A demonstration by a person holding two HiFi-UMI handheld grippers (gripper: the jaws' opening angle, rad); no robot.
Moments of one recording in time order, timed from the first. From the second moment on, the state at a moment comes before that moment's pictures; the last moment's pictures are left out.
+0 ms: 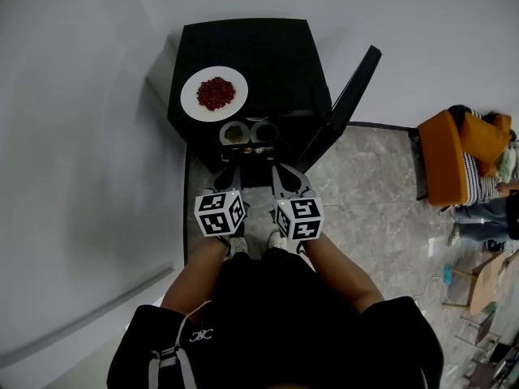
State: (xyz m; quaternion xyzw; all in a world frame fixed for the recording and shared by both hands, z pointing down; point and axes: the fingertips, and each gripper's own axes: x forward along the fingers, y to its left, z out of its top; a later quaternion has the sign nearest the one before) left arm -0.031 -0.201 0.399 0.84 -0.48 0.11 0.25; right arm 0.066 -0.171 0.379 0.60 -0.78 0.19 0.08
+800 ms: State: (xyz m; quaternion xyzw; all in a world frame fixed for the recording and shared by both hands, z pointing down) left arm -0.025 -0.254 0.537 0.81 -0.46 0.07 0.36; right arm 0.086 -0.179 0.485 0.63 -0.73 0.25 0.09
